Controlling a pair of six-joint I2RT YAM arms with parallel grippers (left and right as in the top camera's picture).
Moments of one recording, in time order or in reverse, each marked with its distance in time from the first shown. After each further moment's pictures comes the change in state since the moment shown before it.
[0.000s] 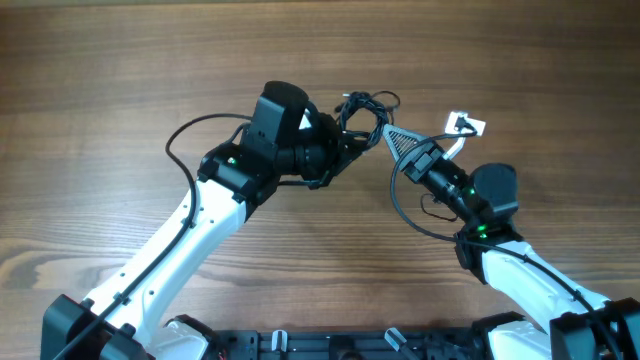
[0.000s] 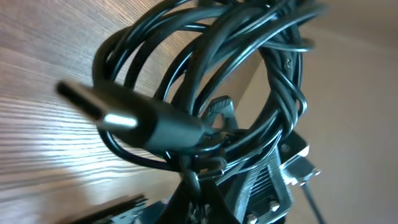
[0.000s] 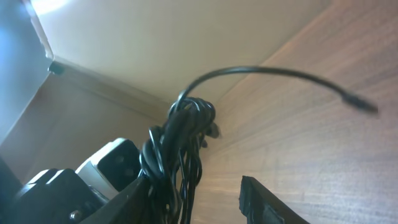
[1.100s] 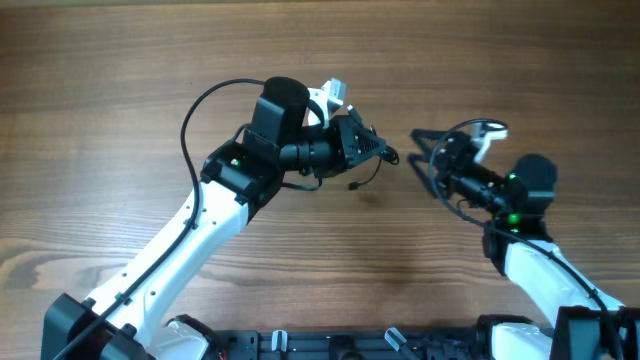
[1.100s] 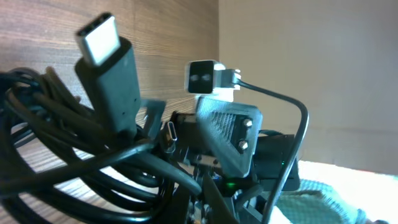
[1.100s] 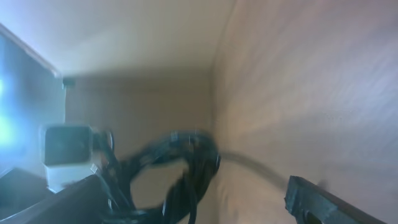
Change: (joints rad) left arm -0.016 0.000 -0.003 0.157 0.156 0.370; right arm -0.255 0.000 0.002 -0.178 -0.451 0.307
